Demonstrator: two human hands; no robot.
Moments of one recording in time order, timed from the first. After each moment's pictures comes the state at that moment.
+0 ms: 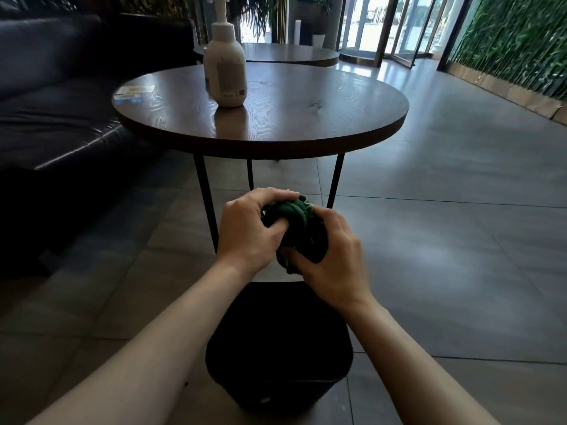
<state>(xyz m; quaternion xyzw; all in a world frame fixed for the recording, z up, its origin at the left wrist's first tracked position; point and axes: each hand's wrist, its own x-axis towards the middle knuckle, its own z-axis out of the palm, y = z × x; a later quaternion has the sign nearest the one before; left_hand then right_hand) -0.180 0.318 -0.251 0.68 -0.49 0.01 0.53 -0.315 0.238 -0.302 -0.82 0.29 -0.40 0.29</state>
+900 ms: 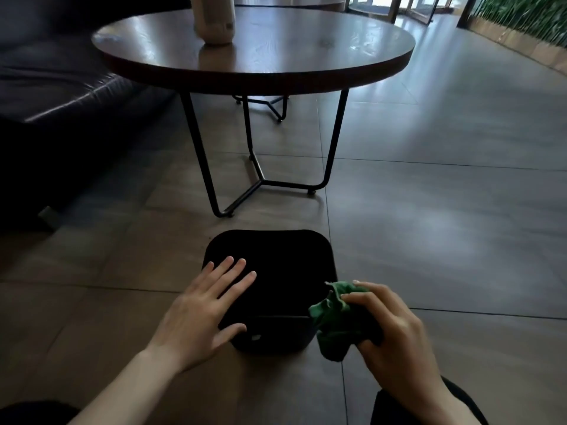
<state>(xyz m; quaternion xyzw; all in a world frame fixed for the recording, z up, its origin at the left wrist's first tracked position) -0.200 0.466 -0.422 0.74 -0.67 0.02 0.09 -0.489 0.302 -0.411 -0.89 0.30 -0.27 0.20</state>
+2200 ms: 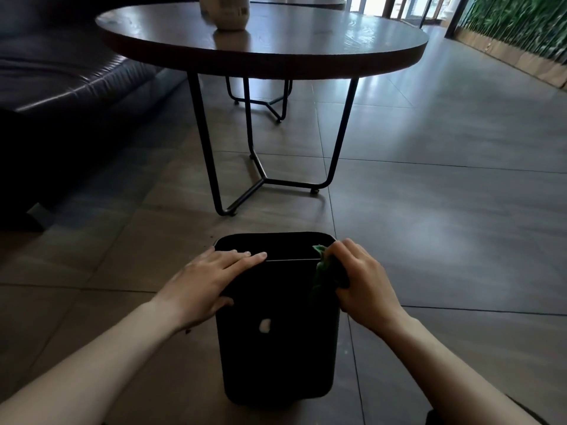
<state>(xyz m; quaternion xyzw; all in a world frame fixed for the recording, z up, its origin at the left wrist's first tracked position) -0.134 0.448 -0.429 0.72 -0.69 -0.04 0.05 -0.391 0.274 -0.431 -0.91 0.26 -0.26 0.18</state>
